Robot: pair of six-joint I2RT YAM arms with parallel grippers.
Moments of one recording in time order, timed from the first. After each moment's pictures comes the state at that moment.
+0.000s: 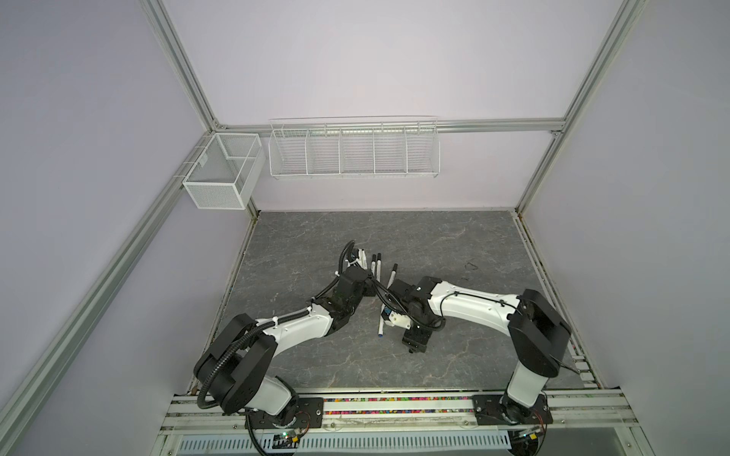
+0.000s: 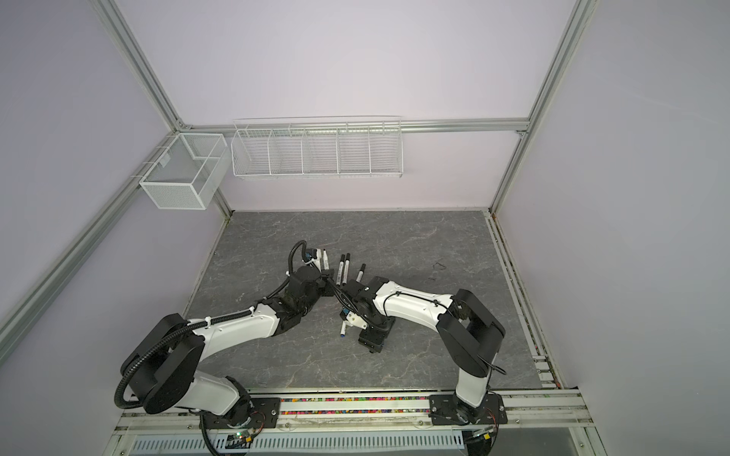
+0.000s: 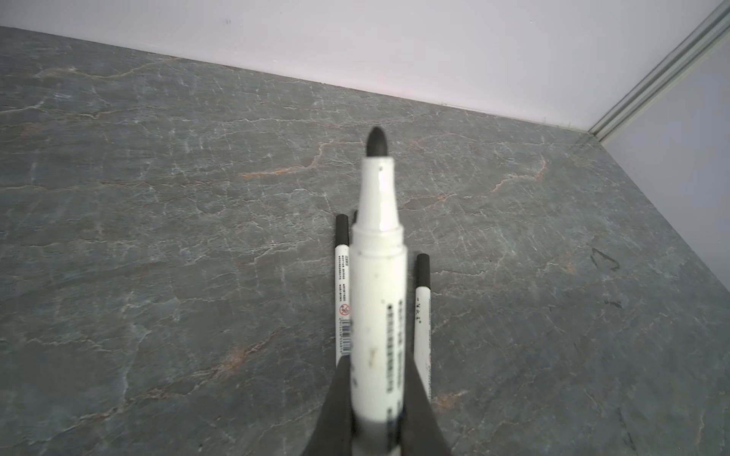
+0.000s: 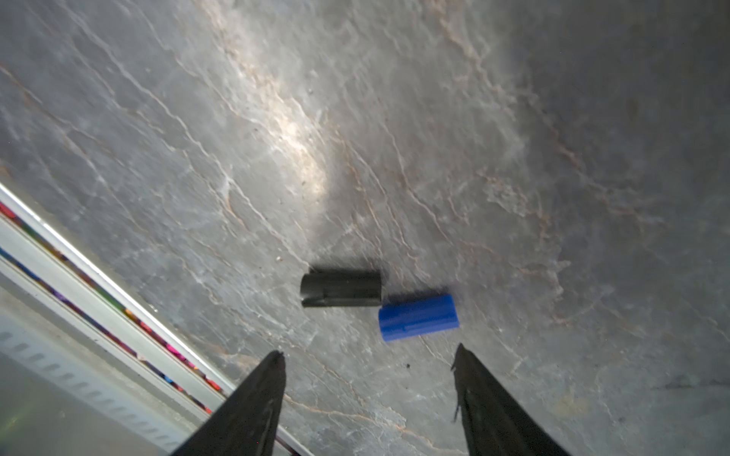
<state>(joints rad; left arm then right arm) -0.73 1.47 0.70 0.30 -0.33 -0.47 0.93 1.81 1.25 -1.10 -0.06 -0.21</state>
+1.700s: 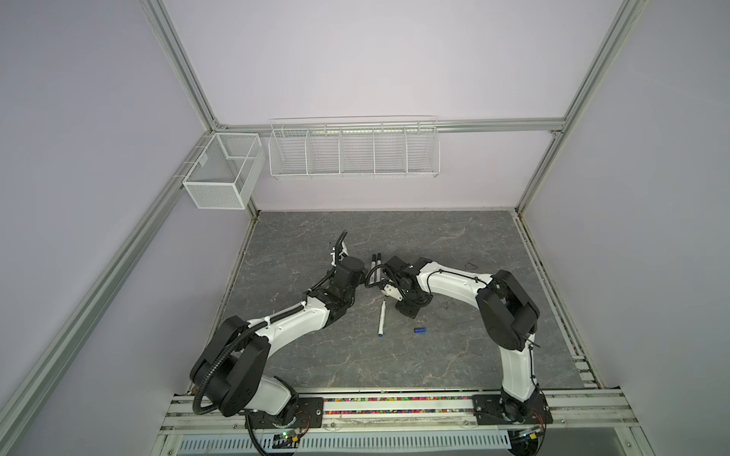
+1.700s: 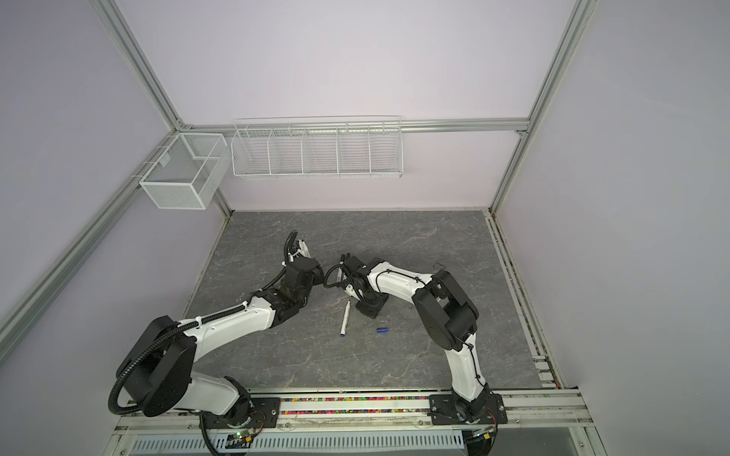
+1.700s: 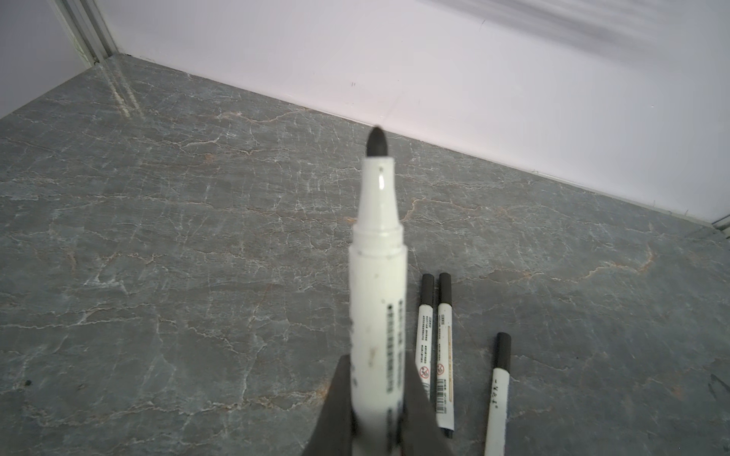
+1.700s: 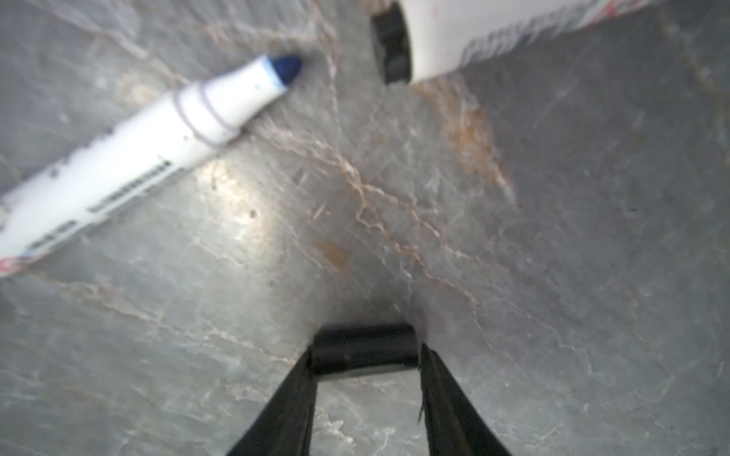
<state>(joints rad) -0.69 1.46 0.78 0.17 -0.54 -0.55 0.77 2.01 1.43 -0.91 0.07 -0.22</state>
